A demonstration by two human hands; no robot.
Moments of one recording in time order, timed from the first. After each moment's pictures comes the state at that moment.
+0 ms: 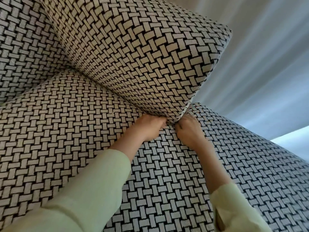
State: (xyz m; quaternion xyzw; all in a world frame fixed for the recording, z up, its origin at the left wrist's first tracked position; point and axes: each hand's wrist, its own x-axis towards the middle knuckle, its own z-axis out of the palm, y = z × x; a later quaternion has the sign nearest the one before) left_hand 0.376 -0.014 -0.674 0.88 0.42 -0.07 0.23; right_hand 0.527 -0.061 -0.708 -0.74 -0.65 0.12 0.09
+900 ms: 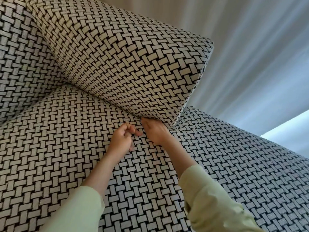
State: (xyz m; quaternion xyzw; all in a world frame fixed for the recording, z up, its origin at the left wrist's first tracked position) left_hand 0.312 -0.025 -0.697 0.52 0.55 0.31 0.57; right_hand 0.443 -0.019 -0.699 -0.73 -0.61 0.29 0.11
